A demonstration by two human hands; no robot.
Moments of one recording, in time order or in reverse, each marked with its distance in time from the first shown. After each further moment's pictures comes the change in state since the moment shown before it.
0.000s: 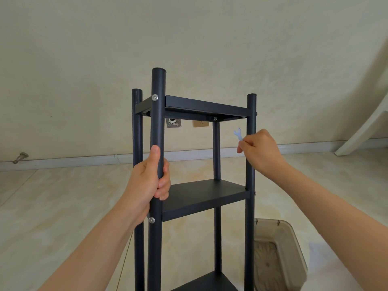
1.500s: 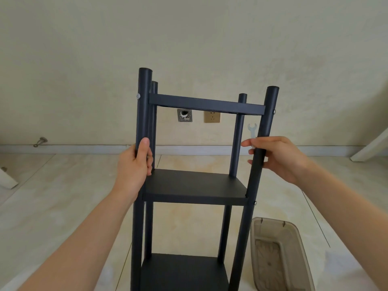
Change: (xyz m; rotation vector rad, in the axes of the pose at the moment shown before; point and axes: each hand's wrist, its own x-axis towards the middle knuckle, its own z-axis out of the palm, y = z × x) left_hand 0.028 -0.028 -0.047 0.332 0.387 0.209; right_hand -0.012 0.001 -0.022 0.750 -0.328 0.261
